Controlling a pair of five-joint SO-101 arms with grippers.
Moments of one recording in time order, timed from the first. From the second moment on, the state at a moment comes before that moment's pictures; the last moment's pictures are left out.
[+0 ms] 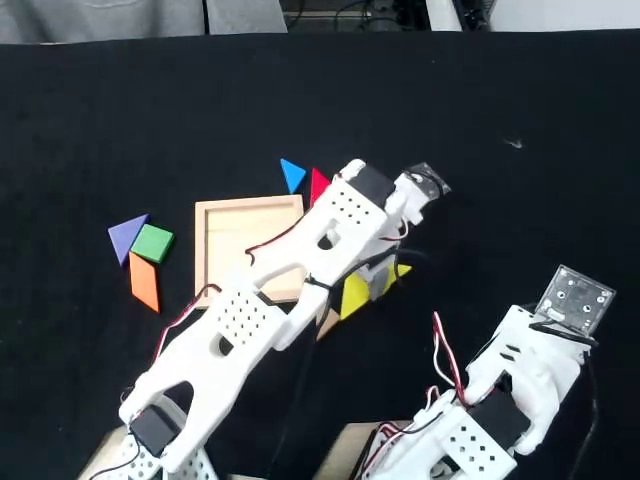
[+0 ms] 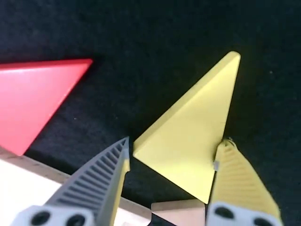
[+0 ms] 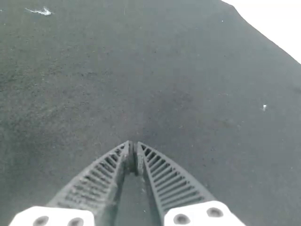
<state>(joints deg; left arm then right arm) 37.7 68.4 -67.4 100.0 -12.3 47.3 -103.5 93.4 51.7 16.7</state>
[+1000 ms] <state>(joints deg) 44.7 53.5 -54.2 99.9 -9.6 47.3 -103.5 93.4 51.7 16.7</state>
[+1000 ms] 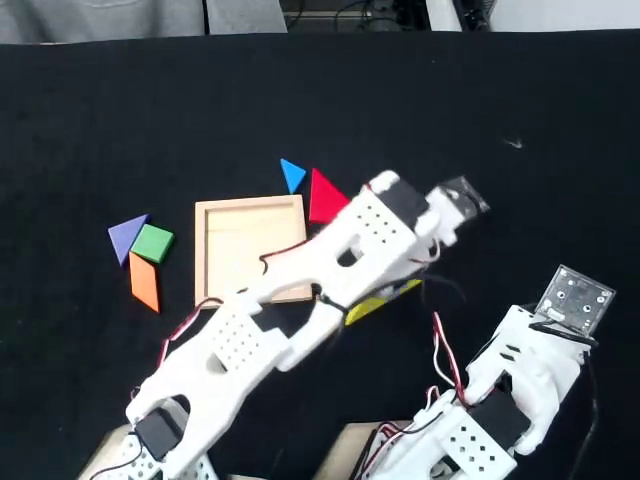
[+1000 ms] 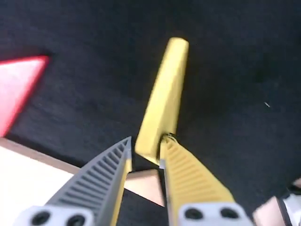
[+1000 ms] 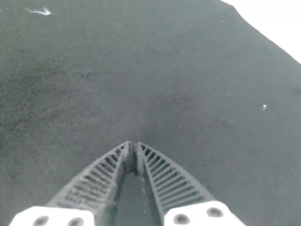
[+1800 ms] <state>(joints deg) 45.8 53.0 -50.0 97.5 -9.6 47.3 -103.5 93.4 51.7 16.7</state>
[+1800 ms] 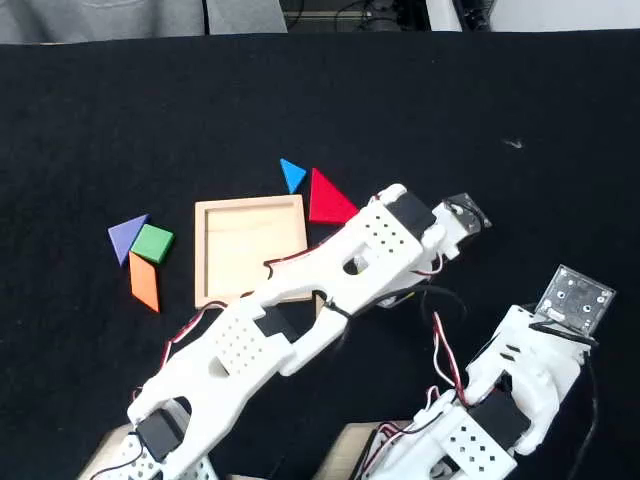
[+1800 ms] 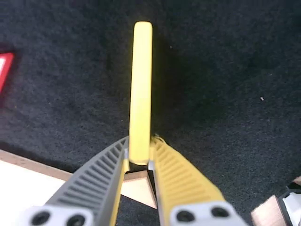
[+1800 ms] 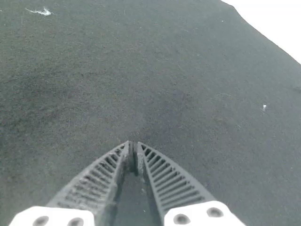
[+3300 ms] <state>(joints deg) 12.0 -18.6 5.4 98.9 -61.5 31.8 -103.5 96.7 53.9 21.1</state>
